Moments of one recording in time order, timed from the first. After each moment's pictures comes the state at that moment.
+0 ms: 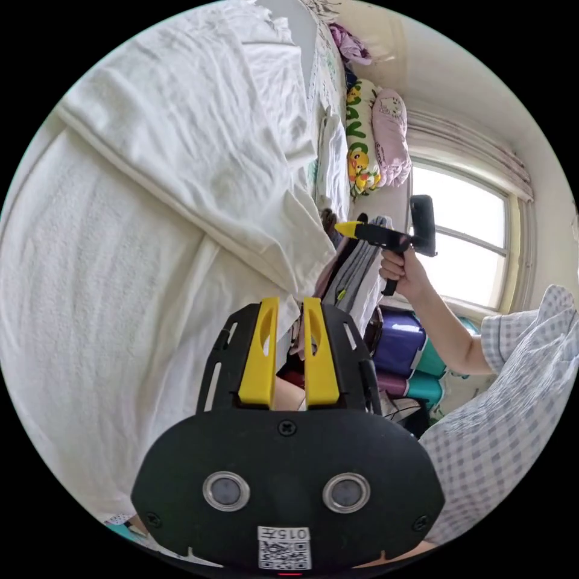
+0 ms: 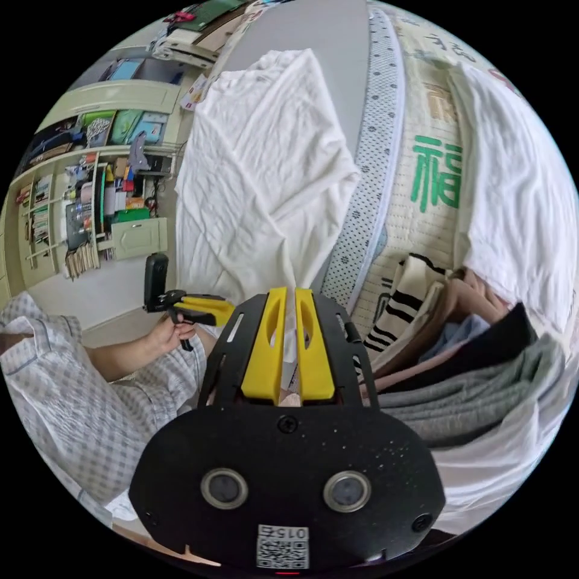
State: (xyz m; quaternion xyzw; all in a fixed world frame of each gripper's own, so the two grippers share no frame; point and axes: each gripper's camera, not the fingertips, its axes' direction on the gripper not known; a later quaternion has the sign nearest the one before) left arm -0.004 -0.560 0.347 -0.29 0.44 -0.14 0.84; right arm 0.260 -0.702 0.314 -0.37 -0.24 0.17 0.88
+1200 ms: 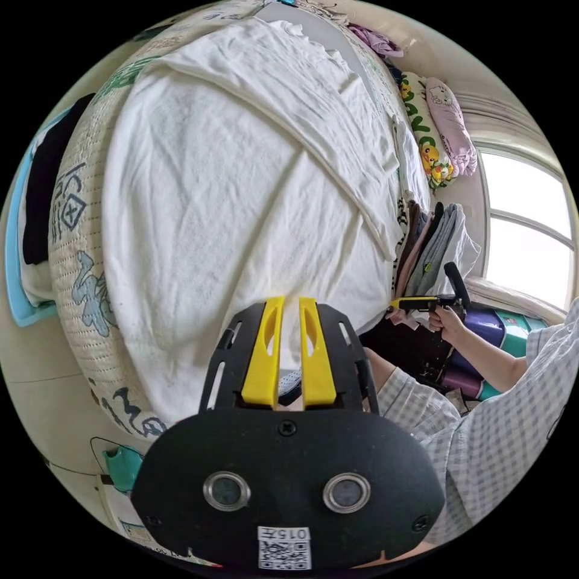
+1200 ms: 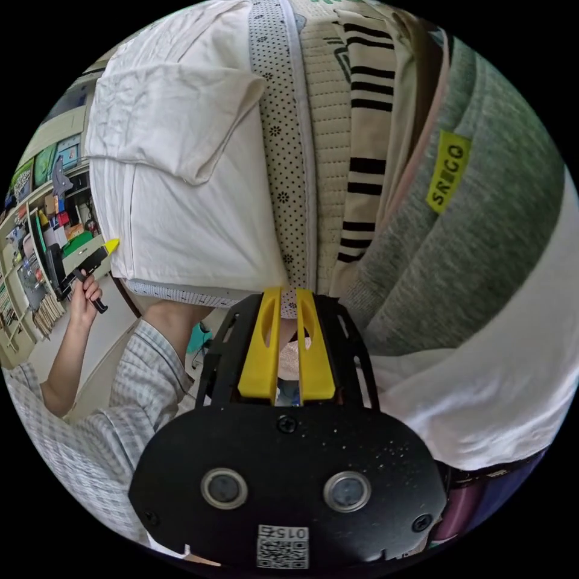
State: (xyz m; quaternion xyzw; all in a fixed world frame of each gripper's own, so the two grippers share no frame) left arm -0.053 -0.525 0.214 -0.32 0.25 -0.11 0.91; right arm 0.167 -0.531 0.281 -0.50 -0.15 0.27 0.81
